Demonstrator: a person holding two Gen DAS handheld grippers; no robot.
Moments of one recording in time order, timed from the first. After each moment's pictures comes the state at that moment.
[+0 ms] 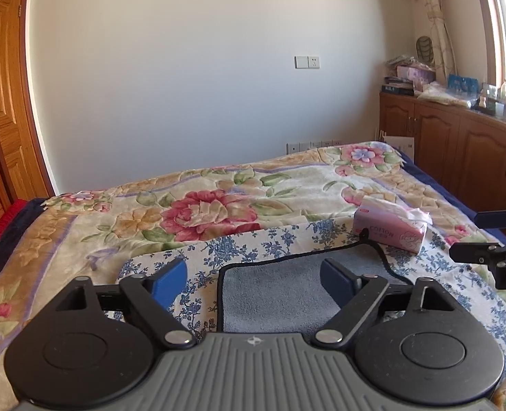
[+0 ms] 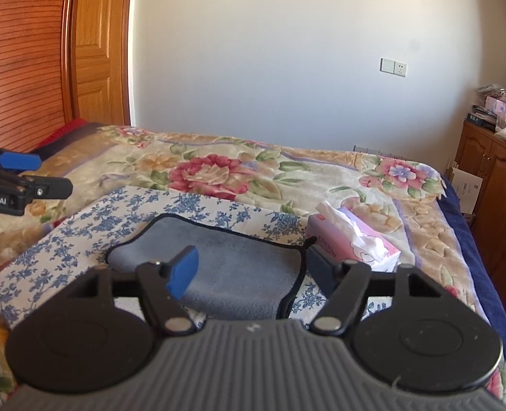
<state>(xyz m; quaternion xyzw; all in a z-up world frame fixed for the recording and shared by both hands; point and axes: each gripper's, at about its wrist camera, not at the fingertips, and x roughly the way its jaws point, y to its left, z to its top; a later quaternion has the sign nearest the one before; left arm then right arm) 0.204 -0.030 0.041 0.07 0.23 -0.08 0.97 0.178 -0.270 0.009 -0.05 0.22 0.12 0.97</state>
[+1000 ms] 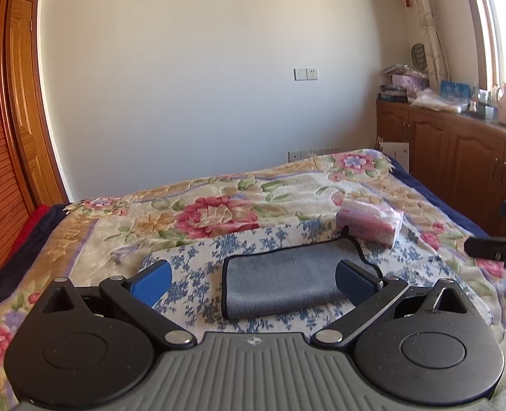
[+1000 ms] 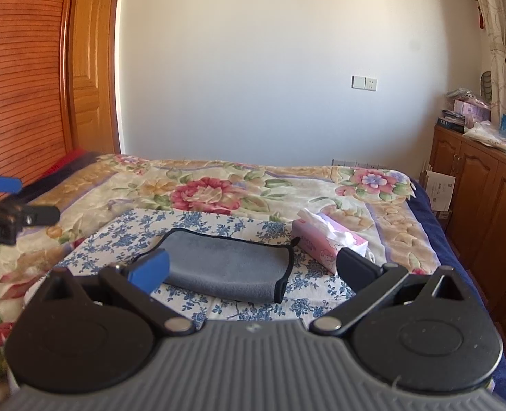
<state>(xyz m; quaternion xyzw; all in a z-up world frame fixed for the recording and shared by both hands) 0.101 -0.038 0.078 0.08 0.22 -0.07 0.97 0.086 -0.276 0.041 -0.02 0.19 0.09 0.98</state>
